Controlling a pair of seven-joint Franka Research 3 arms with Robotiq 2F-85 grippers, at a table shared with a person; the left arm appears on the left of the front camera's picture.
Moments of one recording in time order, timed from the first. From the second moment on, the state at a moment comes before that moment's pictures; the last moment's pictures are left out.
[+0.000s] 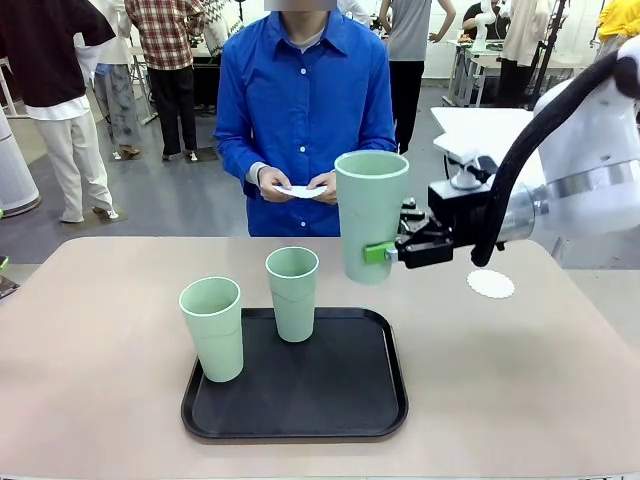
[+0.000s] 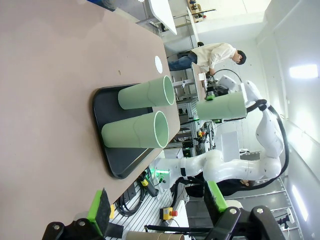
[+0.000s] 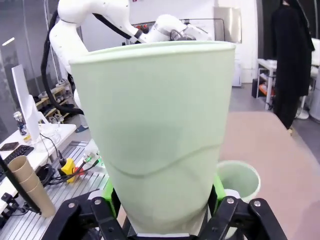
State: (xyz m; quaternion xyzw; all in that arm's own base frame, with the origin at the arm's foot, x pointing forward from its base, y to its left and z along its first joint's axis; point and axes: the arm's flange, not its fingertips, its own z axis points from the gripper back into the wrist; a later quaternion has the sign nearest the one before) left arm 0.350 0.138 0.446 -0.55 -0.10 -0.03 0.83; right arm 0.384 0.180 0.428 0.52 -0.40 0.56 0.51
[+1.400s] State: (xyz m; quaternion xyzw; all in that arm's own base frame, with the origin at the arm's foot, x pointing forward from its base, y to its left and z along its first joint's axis) left arm 0.350 0.138 0.446 -0.55 -0.10 -0.03 0.83; right arm 0.458 0.074 0.503 0.47 -0.50 0.49 0.54
